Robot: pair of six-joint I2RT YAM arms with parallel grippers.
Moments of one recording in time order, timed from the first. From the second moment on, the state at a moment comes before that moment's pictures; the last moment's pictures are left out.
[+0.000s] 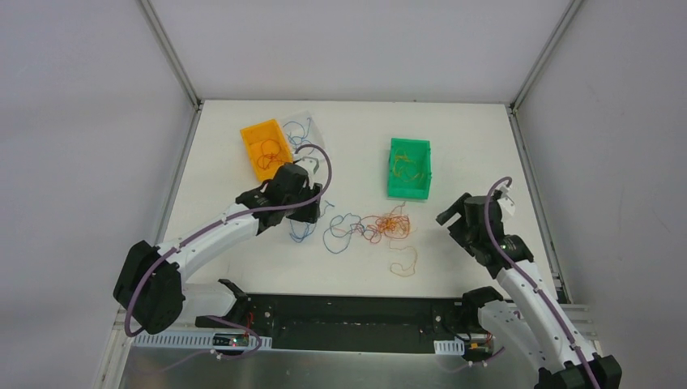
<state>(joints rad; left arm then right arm) -0.63 1.23 0.81 -0.39 -0.12 -0.32 0.30 0.71 0.55 -0.70 0.33 0.97</state>
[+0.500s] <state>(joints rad) -0.63 1.29 0.85 -0.40 -0.03 -0.31 0.59 1.01 0.67 -0.56 0.12 0.89</state>
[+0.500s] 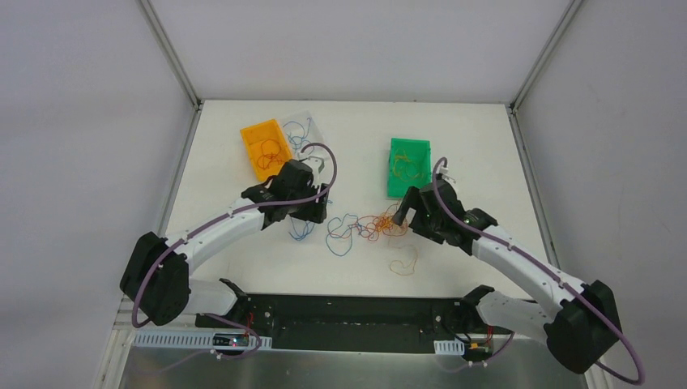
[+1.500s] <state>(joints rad) -0.63 1.43 0.83 -0.52 -0.26 -0.58 0.74 1.18 0.81 -0.55 0.35 0.96</state>
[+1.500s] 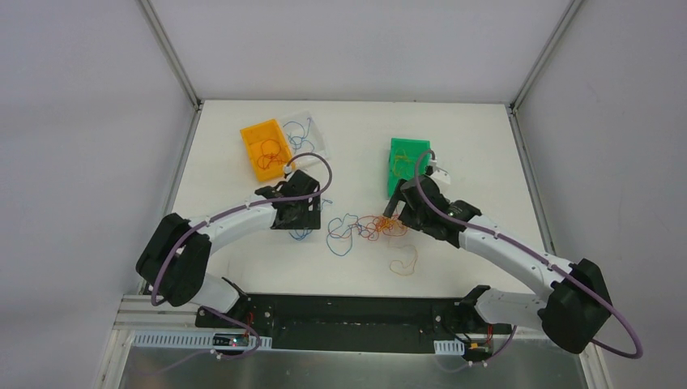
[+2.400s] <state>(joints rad) -0.71 1.47 0.85 -0.49 -0.38 -0.52 0.72 1.07 0.76 -0.55 0.36 0.95</state>
